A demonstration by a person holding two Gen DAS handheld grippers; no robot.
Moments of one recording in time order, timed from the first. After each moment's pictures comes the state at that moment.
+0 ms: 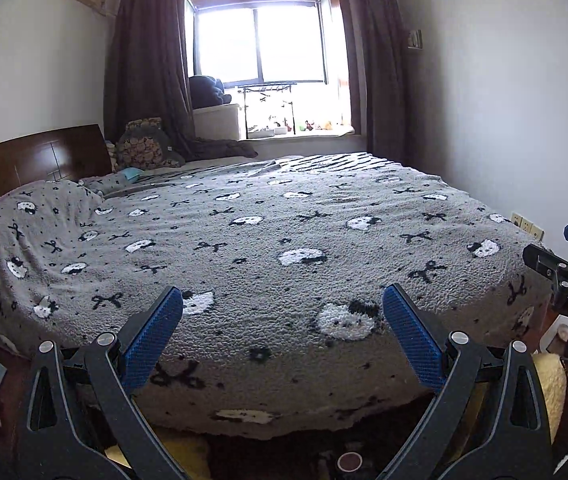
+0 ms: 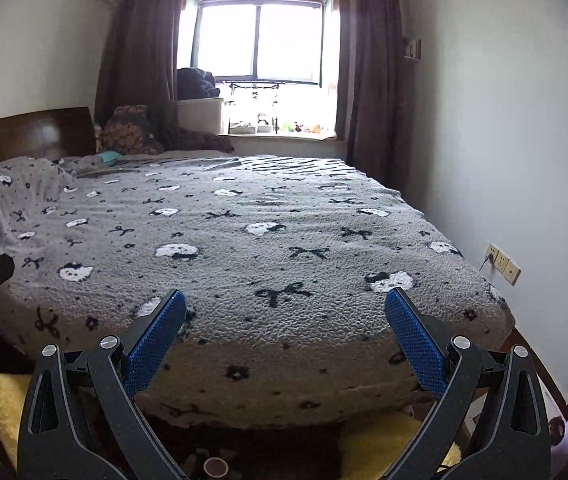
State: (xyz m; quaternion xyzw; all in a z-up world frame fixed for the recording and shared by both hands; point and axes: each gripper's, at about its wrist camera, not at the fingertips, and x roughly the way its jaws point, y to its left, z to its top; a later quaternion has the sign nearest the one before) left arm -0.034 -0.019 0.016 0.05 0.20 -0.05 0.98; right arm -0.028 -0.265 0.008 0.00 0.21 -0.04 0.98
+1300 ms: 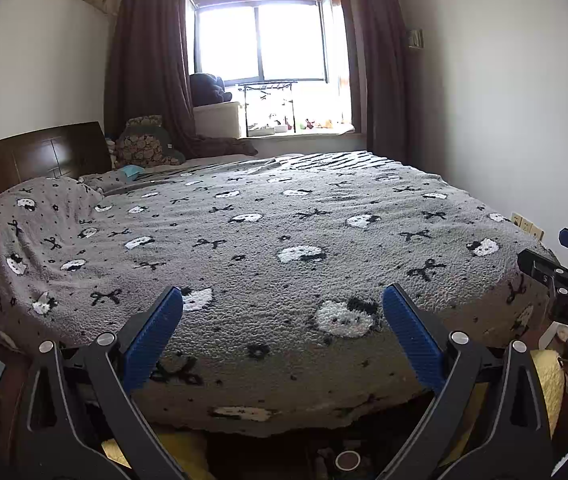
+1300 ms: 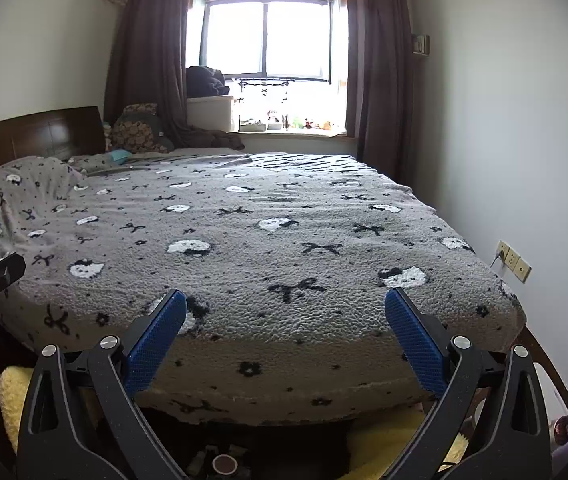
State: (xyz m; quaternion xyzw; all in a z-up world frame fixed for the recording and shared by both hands) left arm -0.037 -0.018 0.013 0.05 0.20 -0.05 0.98; right arm -0.029 -0.257 0.002 0.00 0.22 -0.02 0.98
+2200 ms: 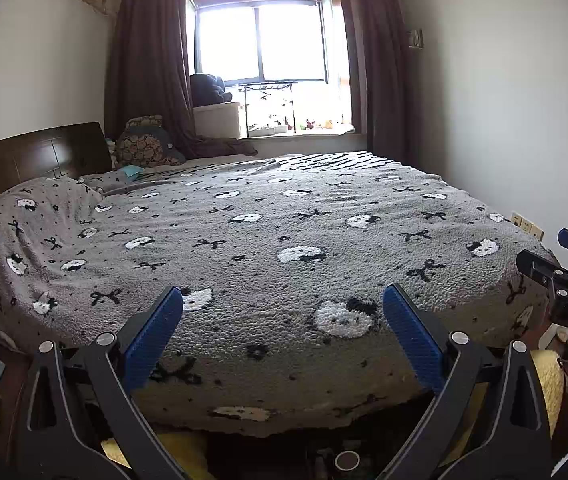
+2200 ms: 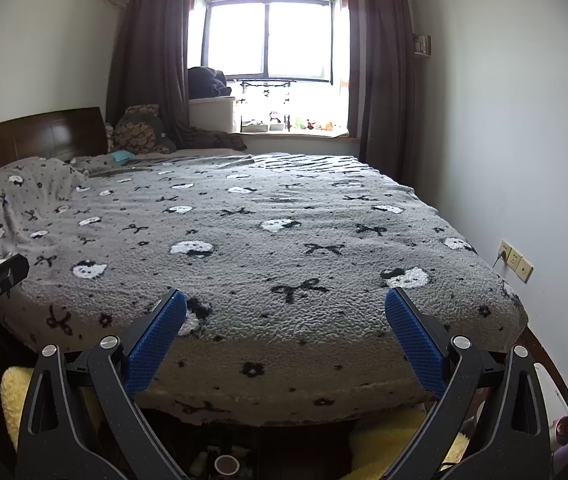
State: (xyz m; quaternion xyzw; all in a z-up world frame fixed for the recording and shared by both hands) left arm -0.038 -0.018 0.013 0.05 0.20 -0.05 0.98; right arm -0.029 -0.256 0.002 0.00 0.21 -0.02 0.98
